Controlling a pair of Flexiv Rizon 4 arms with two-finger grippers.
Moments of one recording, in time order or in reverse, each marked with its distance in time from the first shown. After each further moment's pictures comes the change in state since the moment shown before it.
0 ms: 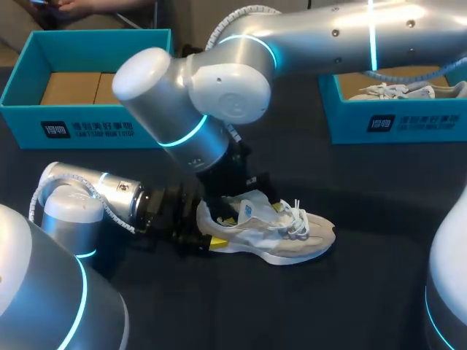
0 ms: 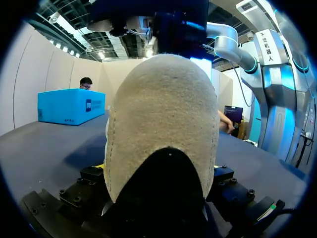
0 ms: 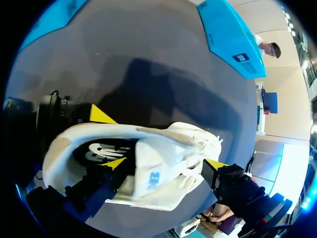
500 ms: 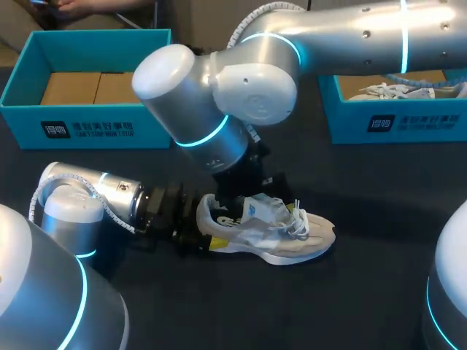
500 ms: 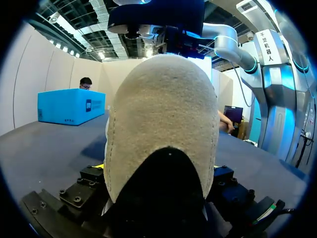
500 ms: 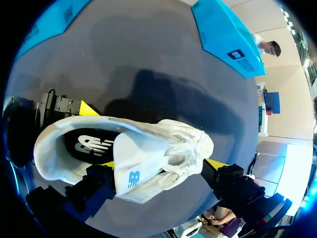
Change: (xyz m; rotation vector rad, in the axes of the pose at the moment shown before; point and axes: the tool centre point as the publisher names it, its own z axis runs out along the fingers) left arm 0.000 0.000 0.000 0.000 0.000 0.000; right arm -0.025 -0.009 -0.001 -0.027 0.042 0.007
